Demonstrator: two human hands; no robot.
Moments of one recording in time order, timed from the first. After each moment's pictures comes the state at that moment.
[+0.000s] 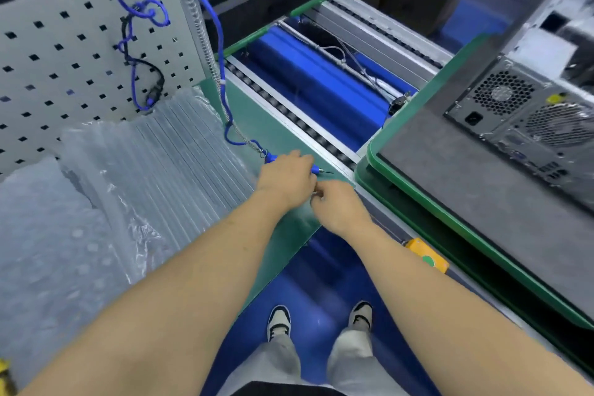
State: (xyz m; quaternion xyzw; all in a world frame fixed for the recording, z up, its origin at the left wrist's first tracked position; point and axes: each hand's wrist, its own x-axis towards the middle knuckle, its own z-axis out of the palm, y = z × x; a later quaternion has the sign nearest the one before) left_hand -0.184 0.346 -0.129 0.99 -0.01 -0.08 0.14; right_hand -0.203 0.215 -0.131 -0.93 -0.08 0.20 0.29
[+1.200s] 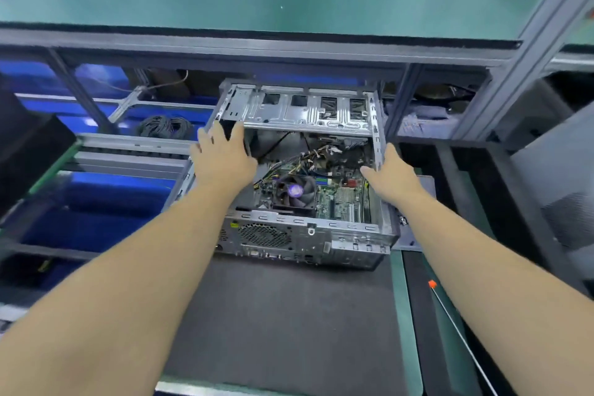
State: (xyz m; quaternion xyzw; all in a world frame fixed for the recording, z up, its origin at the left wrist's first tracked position) left_hand 0.106 -0.059 -0.002 0.99 -0.13 0.03 0.03; right_hand -0.041 -0.304 0.005 -0.87 0.34 0.01 0.34
